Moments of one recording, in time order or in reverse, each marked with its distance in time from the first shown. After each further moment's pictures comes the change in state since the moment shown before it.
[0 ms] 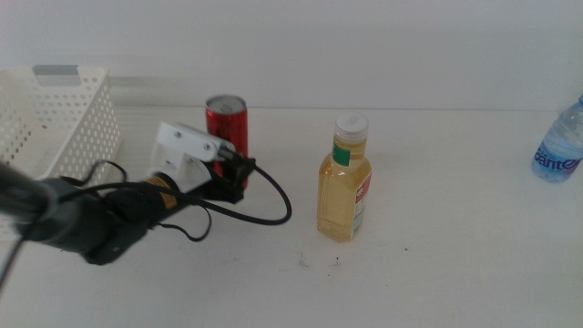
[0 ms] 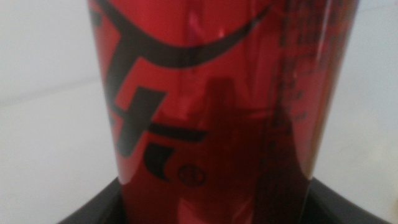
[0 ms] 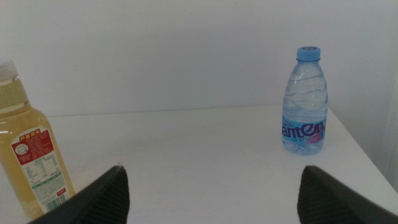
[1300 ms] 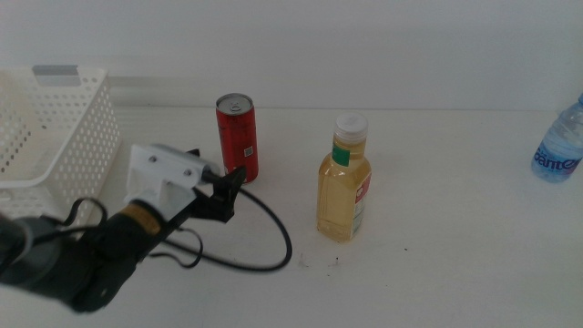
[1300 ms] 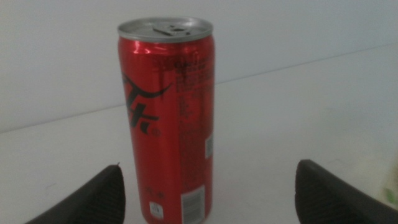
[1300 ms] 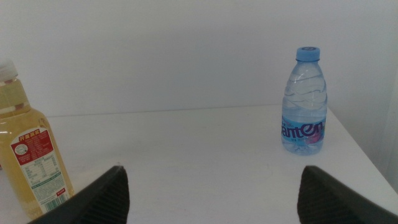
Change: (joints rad) left arm -0.061 -0.124 0.250 -0.238 -0.210 0.175; right arm 0.000 0.000 0.000 0.000 0.000 -0.002
